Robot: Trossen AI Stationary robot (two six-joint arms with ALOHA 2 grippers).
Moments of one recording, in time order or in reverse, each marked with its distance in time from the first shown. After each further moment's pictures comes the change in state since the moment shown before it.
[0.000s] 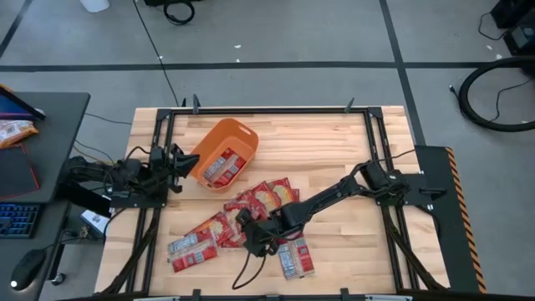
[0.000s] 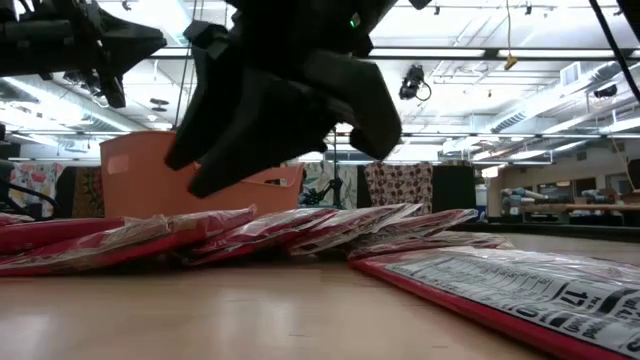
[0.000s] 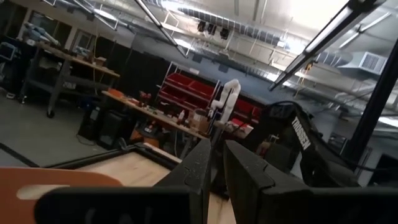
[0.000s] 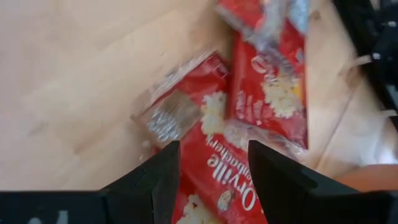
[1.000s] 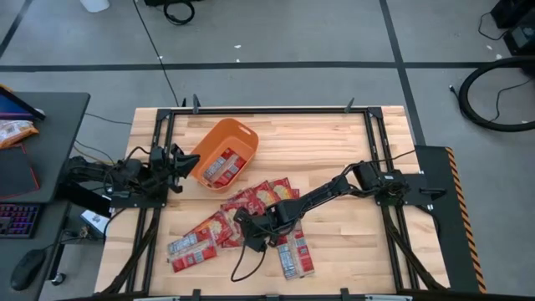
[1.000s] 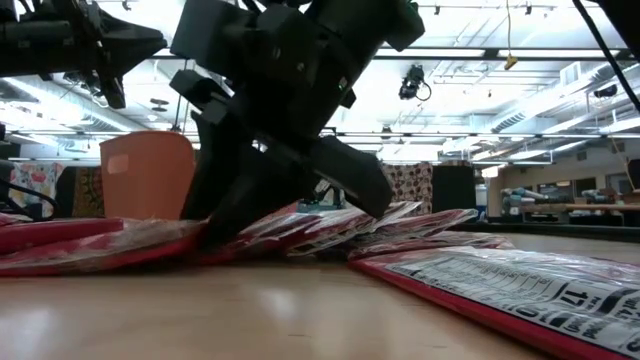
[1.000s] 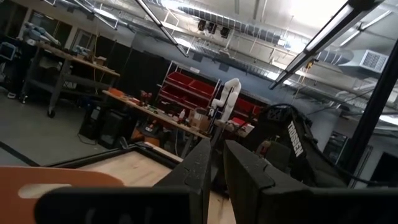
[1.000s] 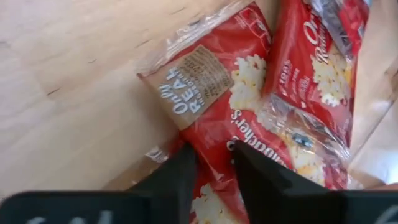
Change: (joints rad) left arm 0.000 0.000 0.000 -0.011 0.000 0.001; right arm -0.051 0.066 0.015 -0.025 -0.052 -0.145
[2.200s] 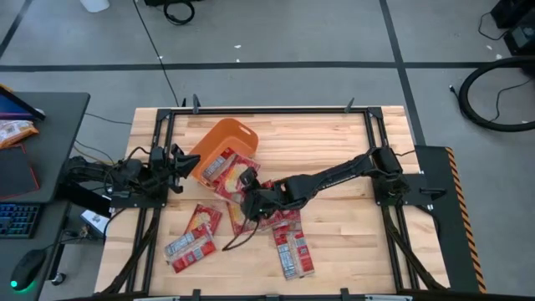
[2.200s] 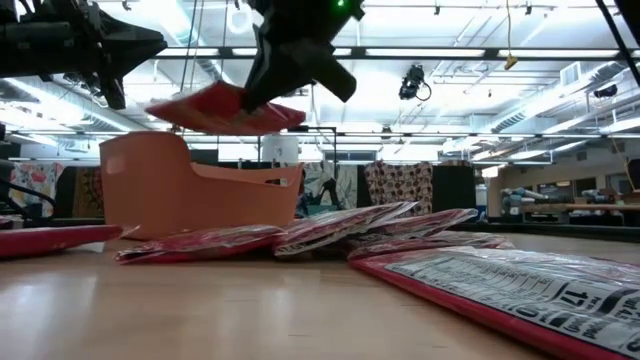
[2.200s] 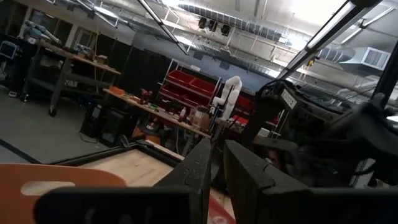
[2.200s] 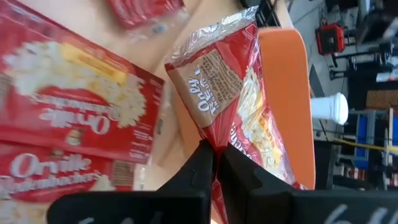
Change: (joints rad) left arm 0.000 0.000 0.000 -0.007 0.000 0.000; right arm -0.083 -0.241 0.002 -0.118 0.417 0.097
